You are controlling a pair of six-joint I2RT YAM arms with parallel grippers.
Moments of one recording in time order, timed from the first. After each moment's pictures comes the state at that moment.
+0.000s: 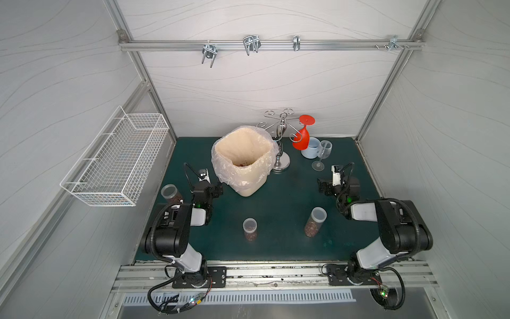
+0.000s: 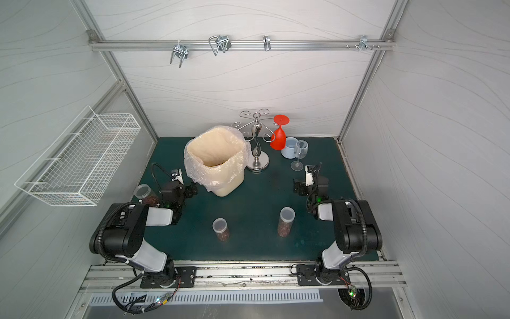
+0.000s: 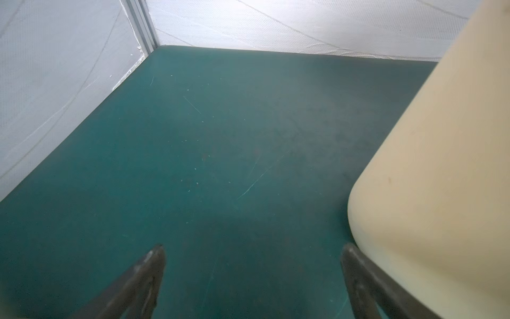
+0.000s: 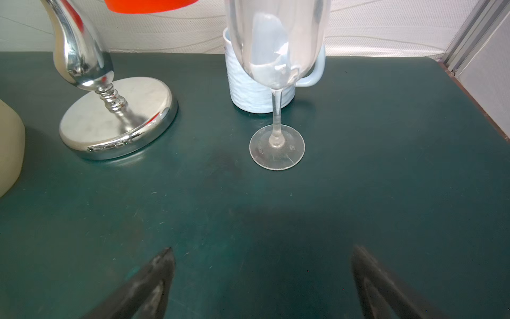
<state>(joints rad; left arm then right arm) 0.00 1.58 0.40 0.76 -0.17 -0.07 0.08 1.57 0.45 0.70 -0.15 -0.03</state>
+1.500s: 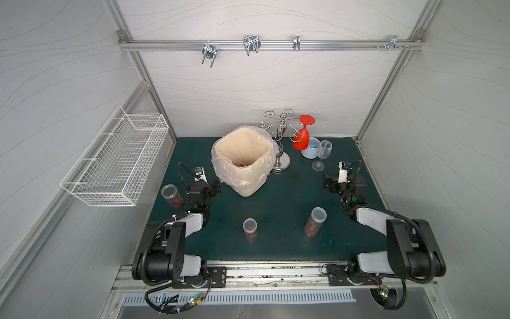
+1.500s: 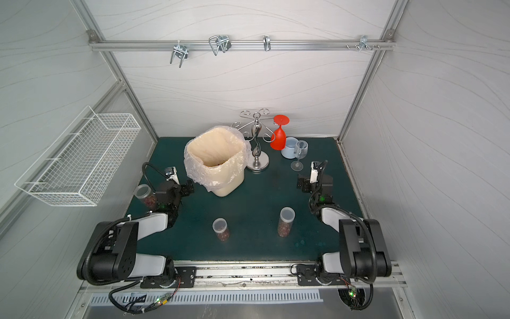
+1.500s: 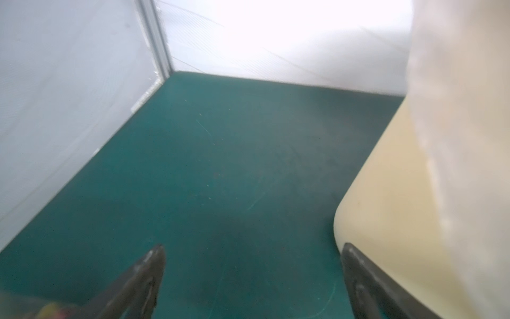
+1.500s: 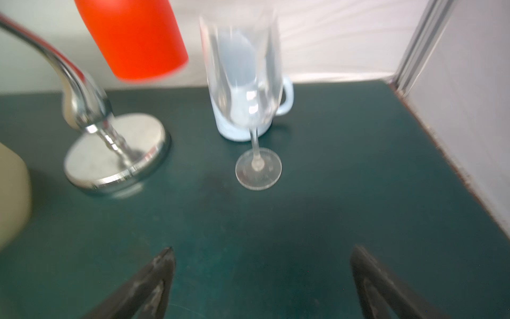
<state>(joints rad) 0.01 1.32 0.38 0.59 -0.20 -0.12 0.07 1.30 0.48 0.48 -0.07 0.04</state>
